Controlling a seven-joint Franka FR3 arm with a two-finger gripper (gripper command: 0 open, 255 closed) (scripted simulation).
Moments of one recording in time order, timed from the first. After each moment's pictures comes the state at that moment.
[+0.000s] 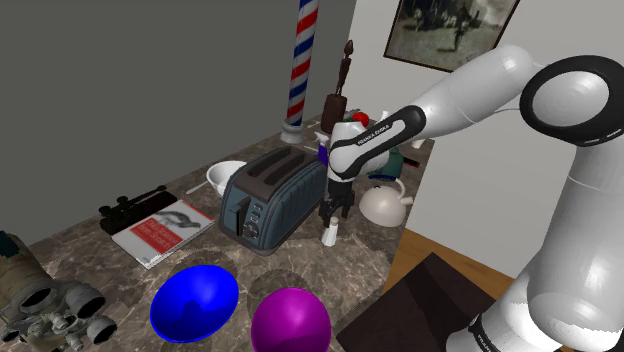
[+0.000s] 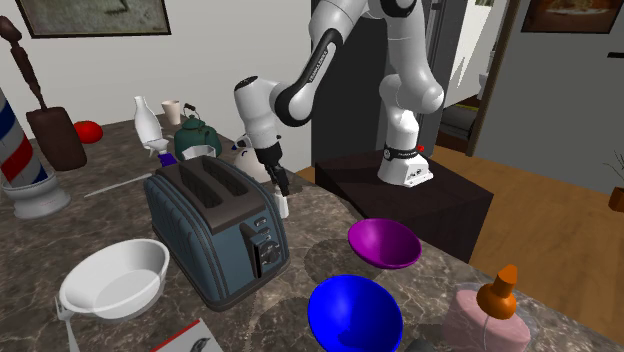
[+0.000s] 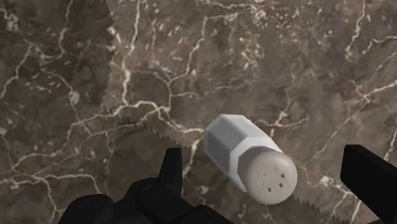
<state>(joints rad) 0.07 0.28 0.01 -2.20 0.08 2.28 -0.06</state>
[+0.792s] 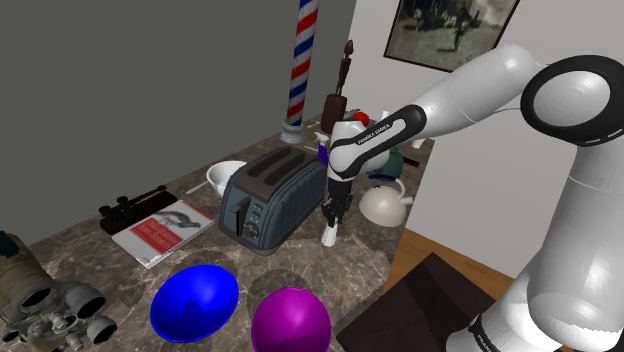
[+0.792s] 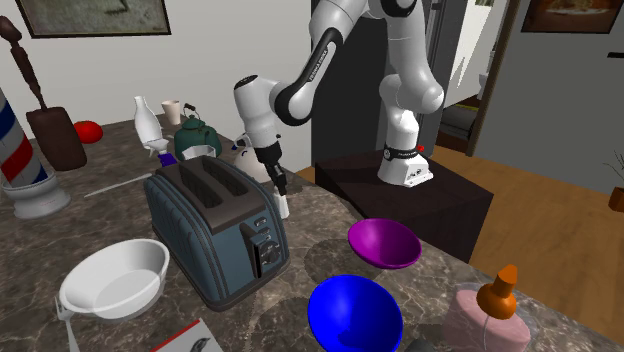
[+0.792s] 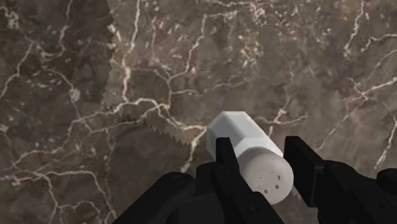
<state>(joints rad) 0.07 0.28 0.01 -2.20 0.08 2.28 -0.06</state>
